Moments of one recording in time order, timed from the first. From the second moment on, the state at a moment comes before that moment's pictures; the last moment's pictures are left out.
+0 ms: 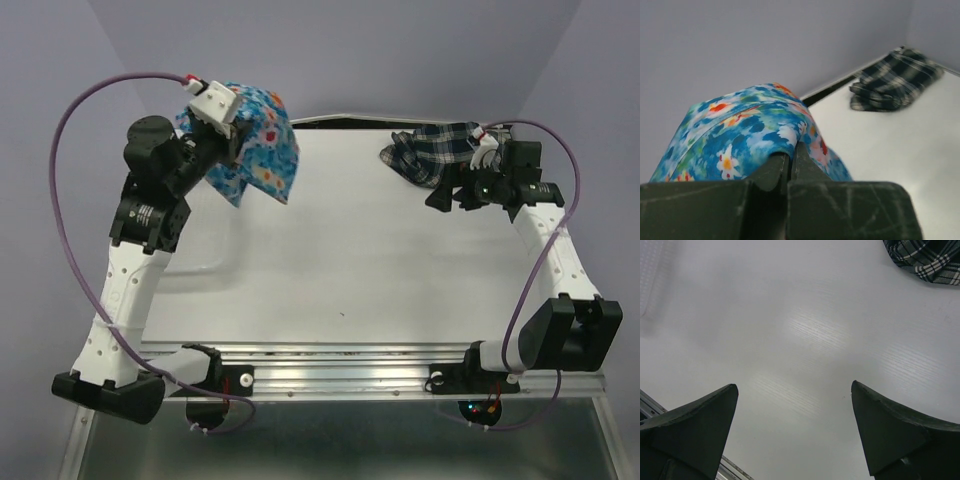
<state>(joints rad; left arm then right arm) -0.21 1.17 1.57 -0.37 0.32 0.19 -0.08 1.37 1.26 -0.64 -0.62 -0.05</state>
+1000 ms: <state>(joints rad) -0.13 1.30 1.12 -0.47 0.41 0.00 0.72 1.42 1.05 -0.66 -0.34 -0.15</state>
